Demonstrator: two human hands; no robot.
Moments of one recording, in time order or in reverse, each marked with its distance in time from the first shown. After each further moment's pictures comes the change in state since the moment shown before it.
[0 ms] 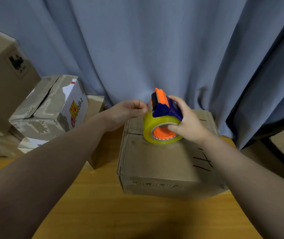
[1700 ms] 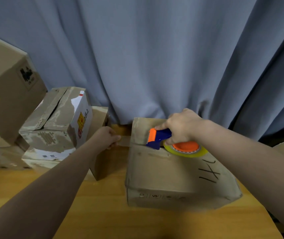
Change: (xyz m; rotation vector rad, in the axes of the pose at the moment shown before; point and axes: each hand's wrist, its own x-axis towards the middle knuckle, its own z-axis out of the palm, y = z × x) left_hand -0.042 -0.055 -0.042 0.383 0.381 -0.385; right_hand 0.040 -0.083 -0.001 -1.227 -0.566 -0.125
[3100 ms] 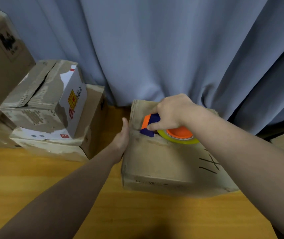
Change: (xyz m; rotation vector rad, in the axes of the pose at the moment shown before) left_hand -0.022 0.014 0.087 -0.745 -0.175 -0.244; right_hand 0.032 -0.013 0.015 -0.045 -0.070 0.060
